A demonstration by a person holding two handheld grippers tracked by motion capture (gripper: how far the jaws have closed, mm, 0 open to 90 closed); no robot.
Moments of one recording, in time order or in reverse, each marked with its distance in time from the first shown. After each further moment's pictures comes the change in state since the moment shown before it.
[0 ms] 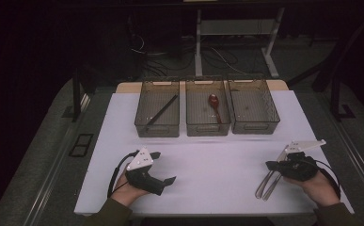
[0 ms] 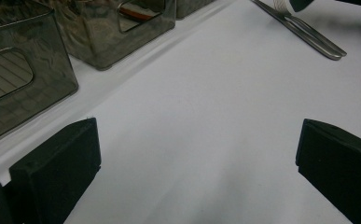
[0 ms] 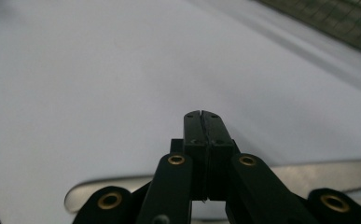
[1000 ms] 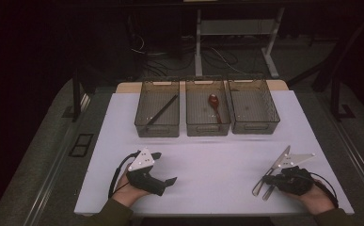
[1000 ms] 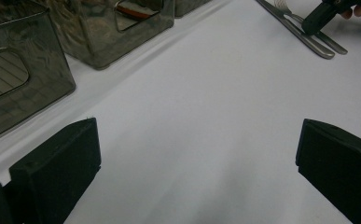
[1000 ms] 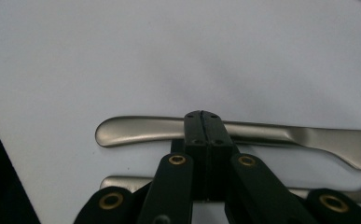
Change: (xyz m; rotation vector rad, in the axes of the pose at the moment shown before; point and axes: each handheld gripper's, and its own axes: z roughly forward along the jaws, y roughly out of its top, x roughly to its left) left arm -0.003 0.001 0.002 0.008 0.002 0.004; right arm 0.021 -0.022 0.012 0.079 0.027 -0.073
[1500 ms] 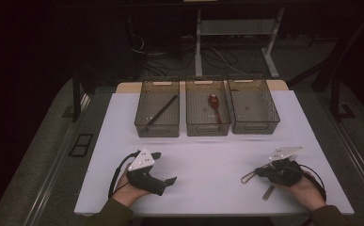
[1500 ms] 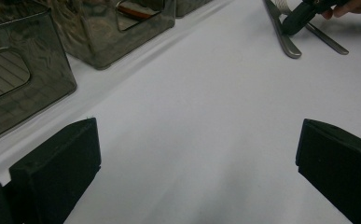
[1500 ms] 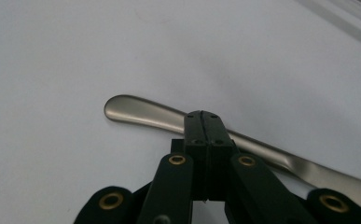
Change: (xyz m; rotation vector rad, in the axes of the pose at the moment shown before) left arm 0.000 0.000 0.000 -0.002 0.003 -0.006; right arm -0.005 0.023 0.019 -0.015 -0.009 -0.009
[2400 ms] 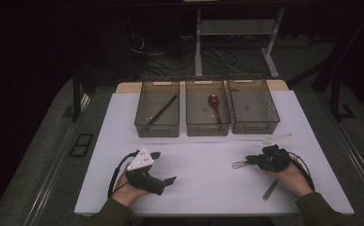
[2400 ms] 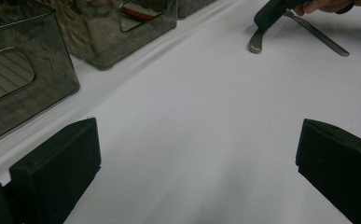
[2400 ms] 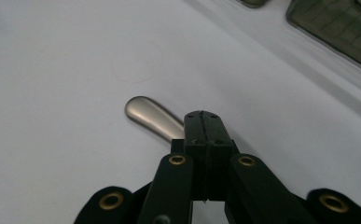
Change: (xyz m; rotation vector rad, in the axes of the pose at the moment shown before) left arm 0.002 0.000 -0.001 -0.009 0.000 -0.002; right arm -0.013 0.033 0.022 -0.046 0.008 0.005
